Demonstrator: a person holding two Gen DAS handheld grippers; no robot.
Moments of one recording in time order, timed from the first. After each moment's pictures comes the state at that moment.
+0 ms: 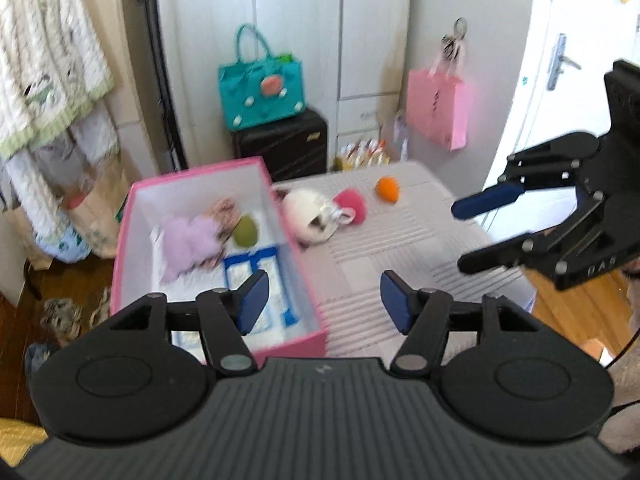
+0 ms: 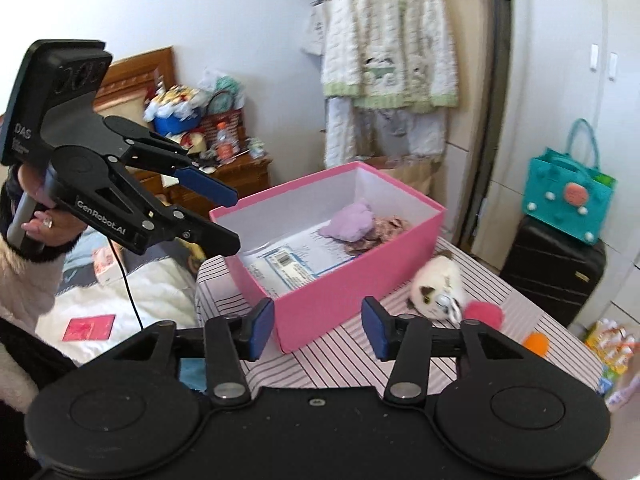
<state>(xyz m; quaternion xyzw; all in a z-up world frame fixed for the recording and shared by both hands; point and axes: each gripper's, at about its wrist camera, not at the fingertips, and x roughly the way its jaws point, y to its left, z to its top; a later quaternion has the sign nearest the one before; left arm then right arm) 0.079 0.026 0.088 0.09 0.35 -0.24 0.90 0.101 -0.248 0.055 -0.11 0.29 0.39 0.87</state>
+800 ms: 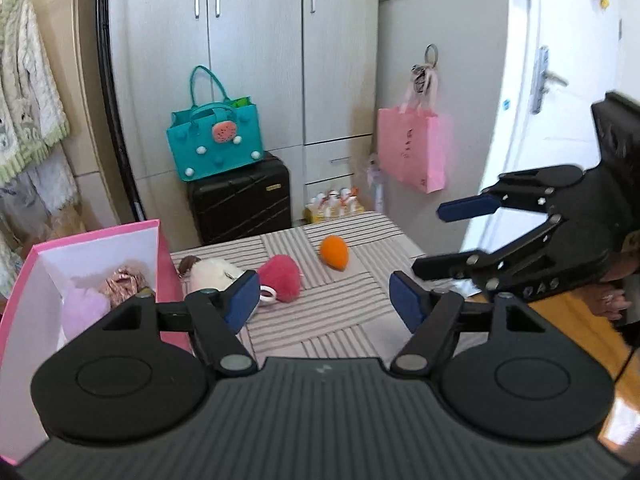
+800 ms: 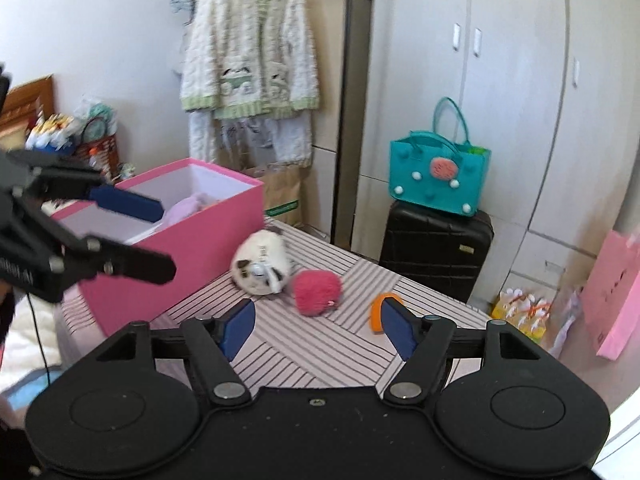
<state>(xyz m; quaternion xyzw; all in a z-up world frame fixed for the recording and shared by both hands) 0.113 -0.100 0.045 0.07 0.26 -0.28 0.92 0.165 -0.351 -0.005 -0.08 0.25 0.23 0.94</state>
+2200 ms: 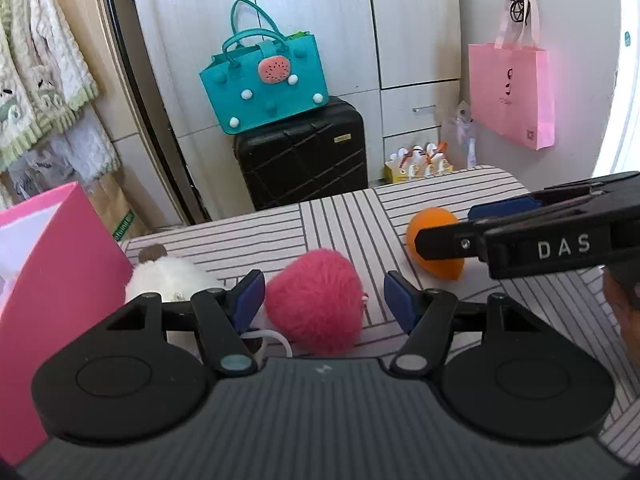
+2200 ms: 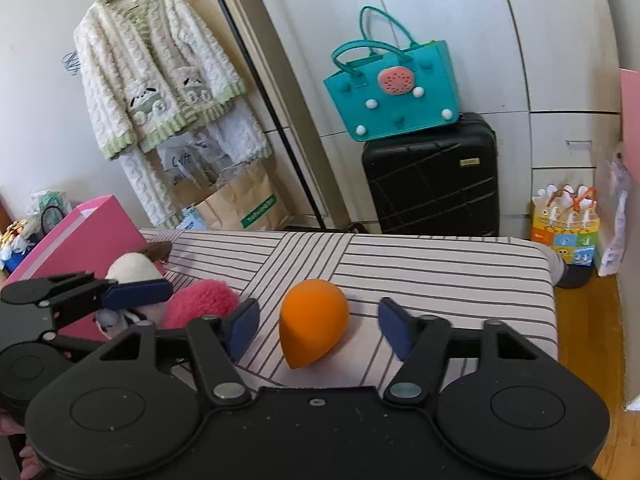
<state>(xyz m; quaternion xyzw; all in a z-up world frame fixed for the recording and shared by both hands) 0.262 -0.196 -0.075 0.12 0.31 -0.14 0.93 0.332 -0.396 -0.131 0.11 0.31 0.22 0.92</state>
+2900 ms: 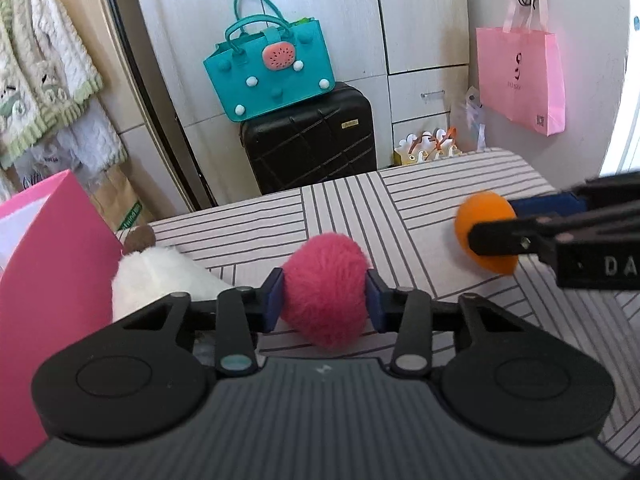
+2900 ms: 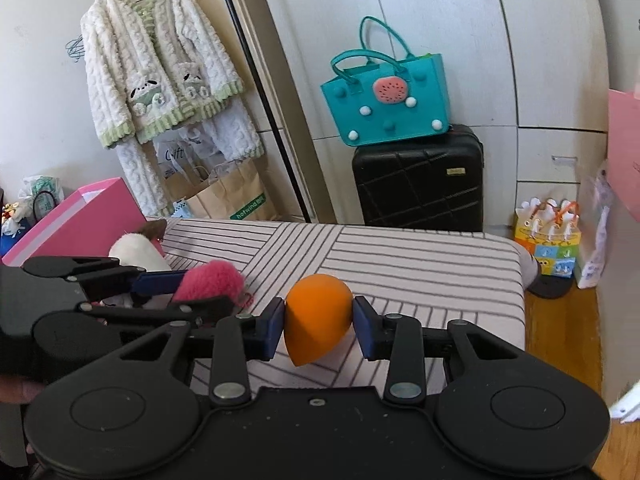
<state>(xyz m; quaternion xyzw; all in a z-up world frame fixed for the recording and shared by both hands) 0.268 -0.205 -0.084 0.14 0.33 -0.12 0.93 0.299 -0.402 -0.123 0.09 0.30 0.20 0.93</state>
